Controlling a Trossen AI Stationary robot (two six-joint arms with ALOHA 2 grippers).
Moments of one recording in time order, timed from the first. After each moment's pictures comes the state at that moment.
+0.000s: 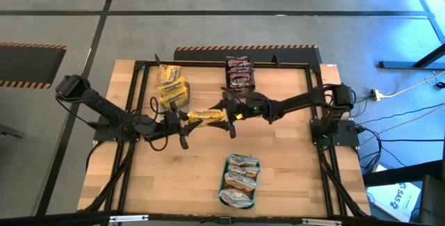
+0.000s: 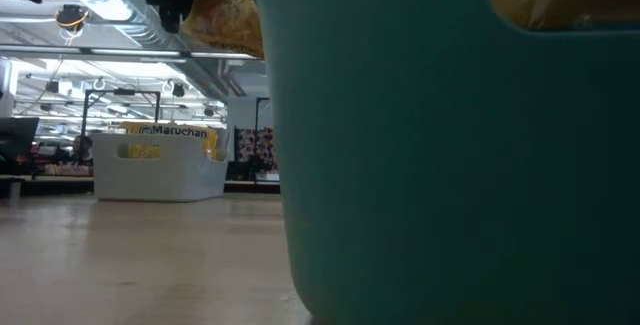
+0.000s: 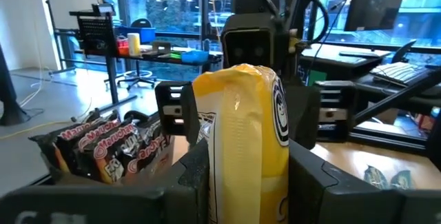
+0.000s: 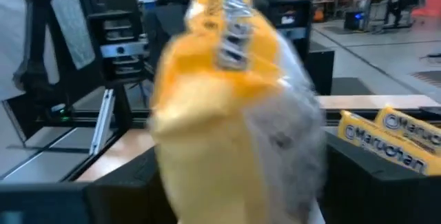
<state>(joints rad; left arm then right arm) -0.40 1.14 0.41 0.80 -0.78 -0.02 -0.07 1.83 0.94 0.89 -0.29 0.08</state>
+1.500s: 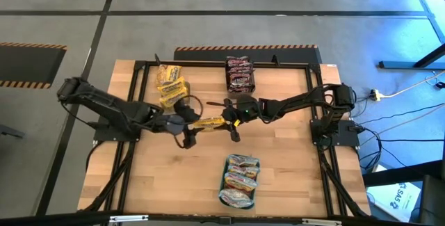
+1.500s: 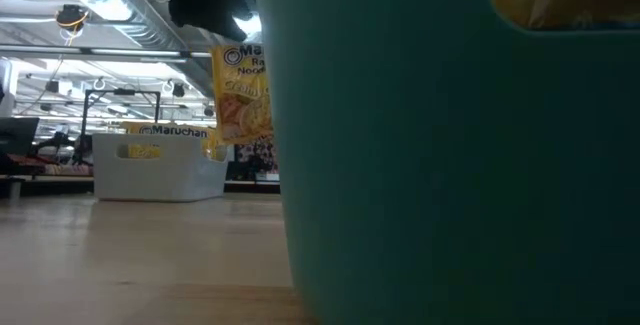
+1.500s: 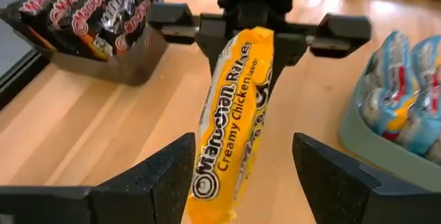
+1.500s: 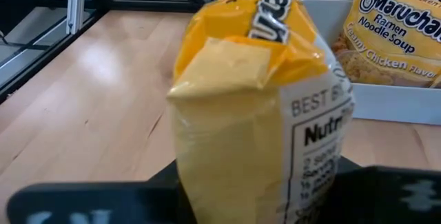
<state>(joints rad) -0.28 1.21 0.93 -0.43 -0.50 -0.43 -0.07 1.82 0.95 0.47 -0.28 -0.08</state>
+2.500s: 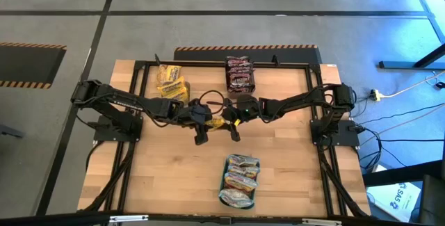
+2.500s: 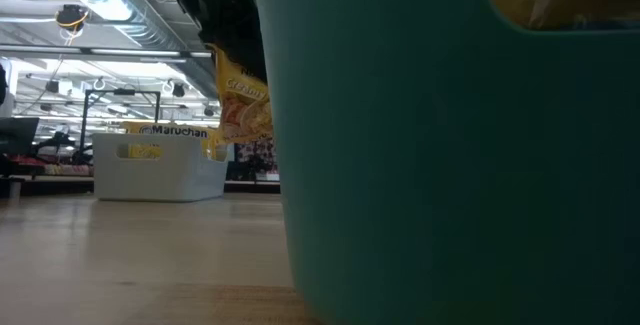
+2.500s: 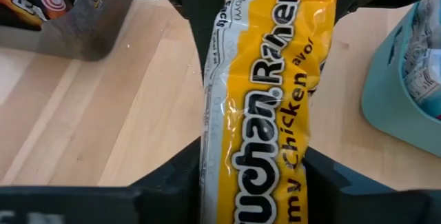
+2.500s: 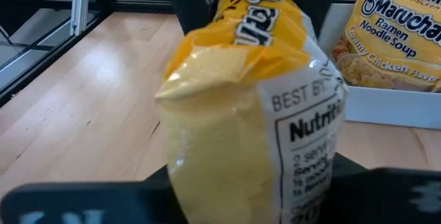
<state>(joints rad) -0.09 1.44 0.99 -0.39 -0.22 -0.30 -0.07 1.82 0.95 0.48 -0.30 -0.08</state>
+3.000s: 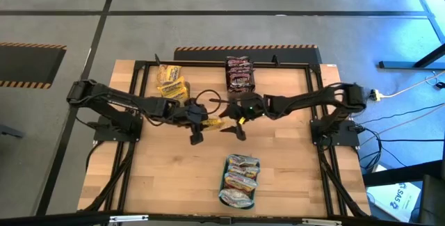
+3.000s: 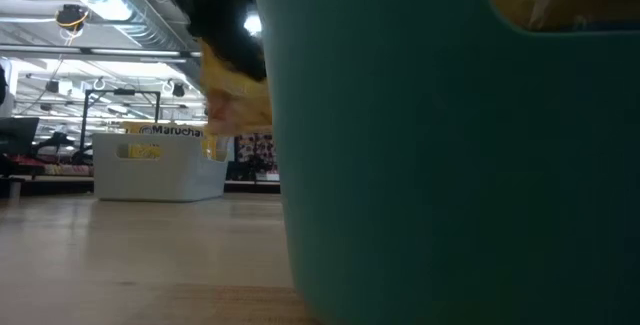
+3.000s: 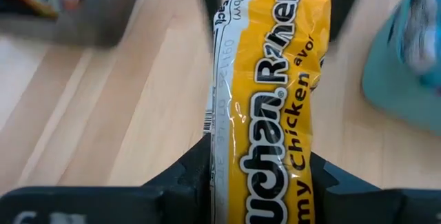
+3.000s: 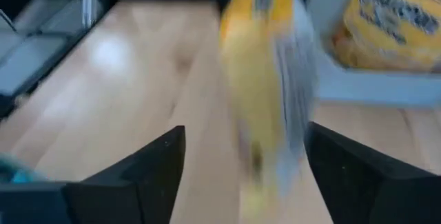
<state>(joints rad) -0.10 1.38 0.99 -0.47 -0.23 -0.30 -0.07 1.70 0.96 0.28 -0.30 -0.08</state>
